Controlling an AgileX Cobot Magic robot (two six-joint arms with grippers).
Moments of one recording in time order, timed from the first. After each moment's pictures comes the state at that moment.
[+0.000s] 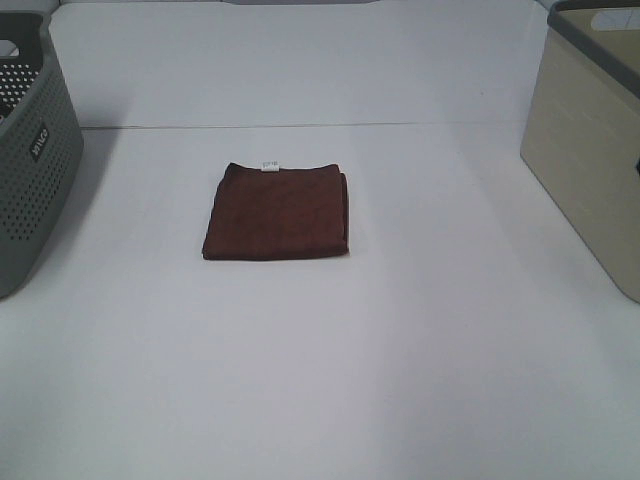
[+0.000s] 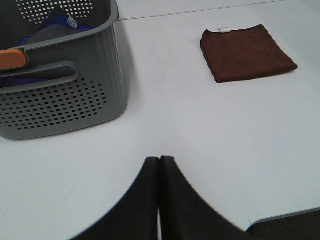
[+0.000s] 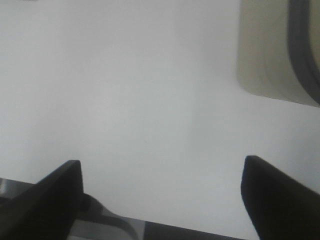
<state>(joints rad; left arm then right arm) 0.02 -0.01 -0.50 -0.16 1.06 0.16 0.09 1.28 -1.15 0.11 1.18 -0.10</state>
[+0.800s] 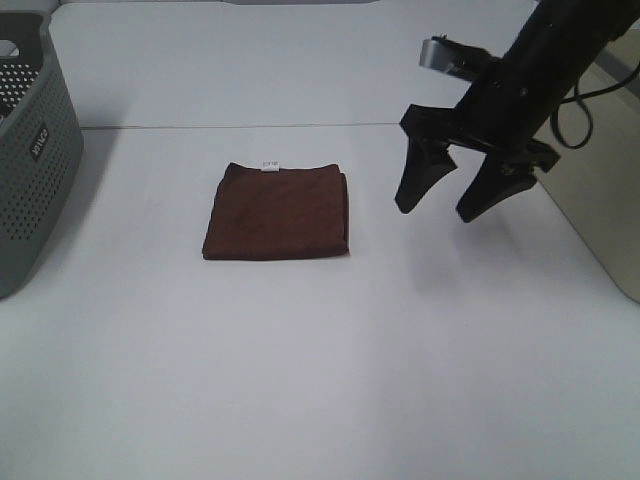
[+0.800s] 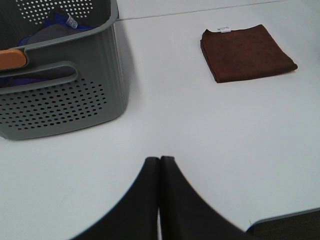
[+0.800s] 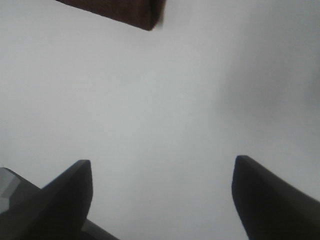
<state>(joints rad) 0.02 -0.01 -0.50 -0.16 1.06 0.16 0.25 1.95 -1.44 0.48 1.08 -0.22</state>
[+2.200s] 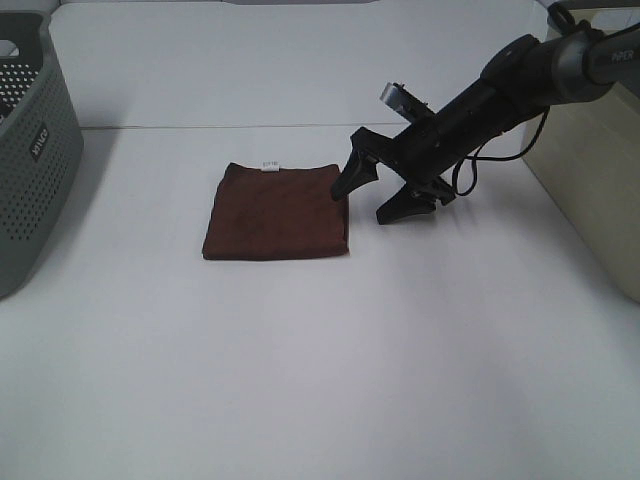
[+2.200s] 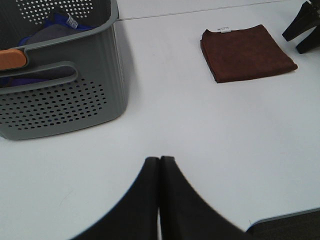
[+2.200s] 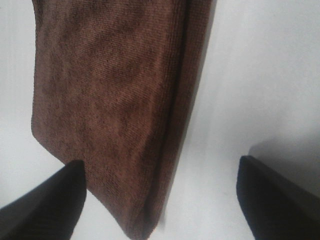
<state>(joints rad) 0.02 -0.01 -0.50 -0.16 1.06 0.16 0.20 2.43 -1.77 0.87 0.92 -0.44</state>
